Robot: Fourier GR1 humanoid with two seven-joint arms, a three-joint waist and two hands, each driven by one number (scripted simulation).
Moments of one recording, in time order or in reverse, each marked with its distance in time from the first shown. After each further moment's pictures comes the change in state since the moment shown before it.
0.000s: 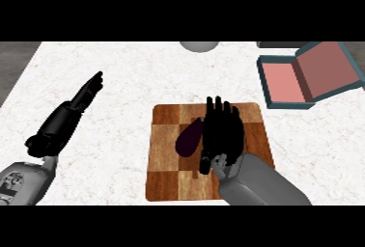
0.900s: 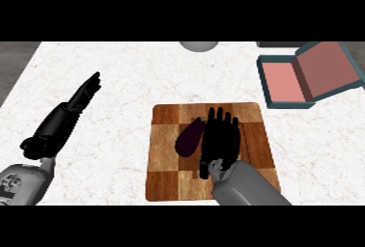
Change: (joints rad) left arm 0.020 -0.020 0.039 -0.011 -0.024 -0.032 -0.005; right arm 0.114 0.103 -0.063 0.096 0.165 0.030 -0.057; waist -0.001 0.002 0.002
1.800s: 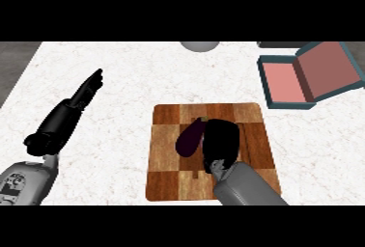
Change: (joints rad) left arm -0.013 -0.063 0.052 -0.019 -0.061 -0.042 0.041; right arm 0.025 0.009 -0.013 0.055 0.160 0.007 -0.135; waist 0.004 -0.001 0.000
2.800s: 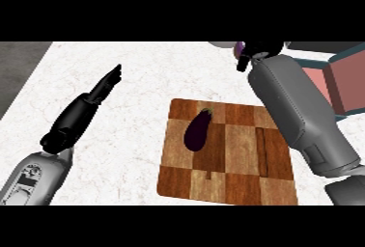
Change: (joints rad) left arm -0.074 -0.041 -0.047 0.016 -0.021 -0.044 -0.027; right arm -0.676 -0.190 -0.425 0.699 0.009 -0.347 -0.338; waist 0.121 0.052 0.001
